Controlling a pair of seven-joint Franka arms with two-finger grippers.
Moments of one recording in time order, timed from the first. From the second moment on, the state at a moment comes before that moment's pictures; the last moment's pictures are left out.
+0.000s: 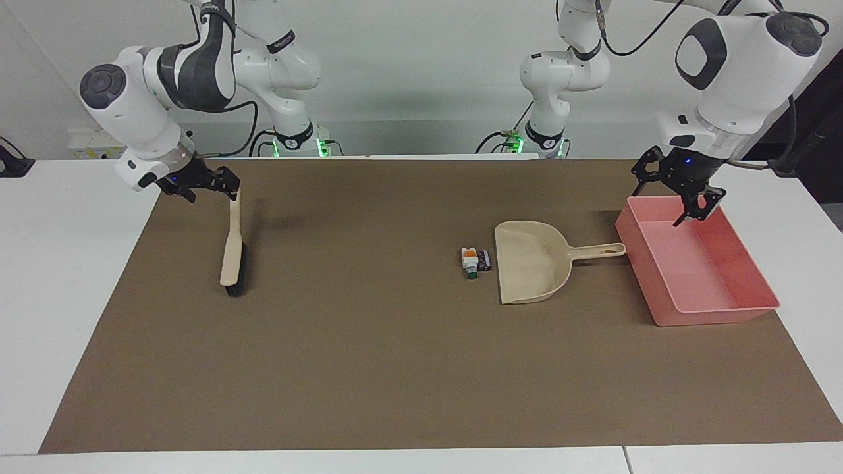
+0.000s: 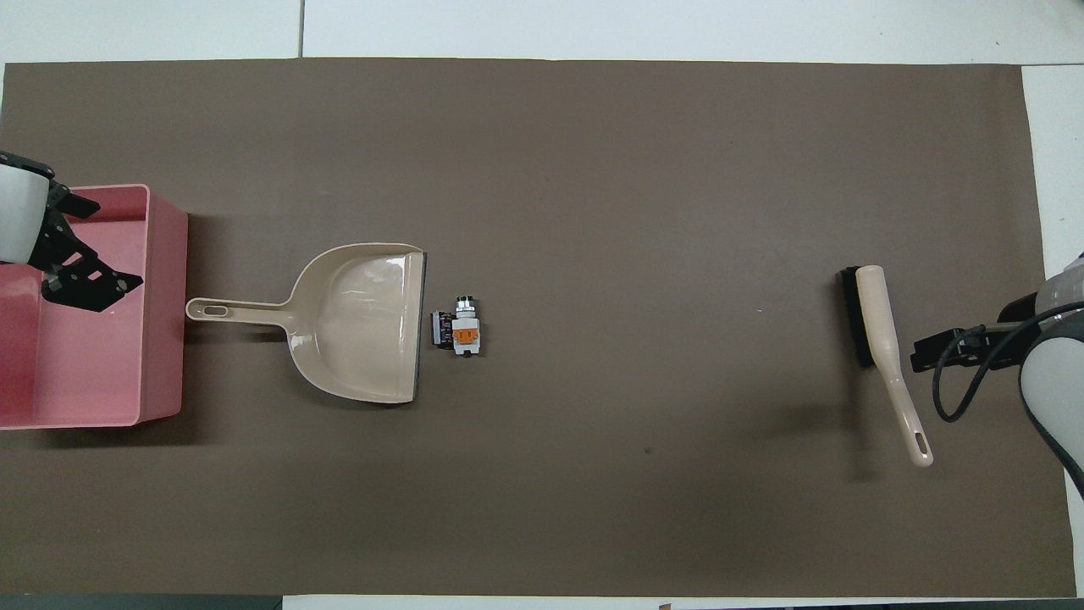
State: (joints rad) left arm -0.07 0.00 0.03 -1.76 -0.03 1.79 1.15; right arm -0.08 -0.14 -0.08 -2.15 0.00 1.80 -0.15
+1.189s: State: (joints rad) left arm -0.16 0.05 0.02 -2.14 -0.03 2.19 1.42; right arm -0.10 -0.13 -0.08 -2.44 0.00 2.09 -0.25
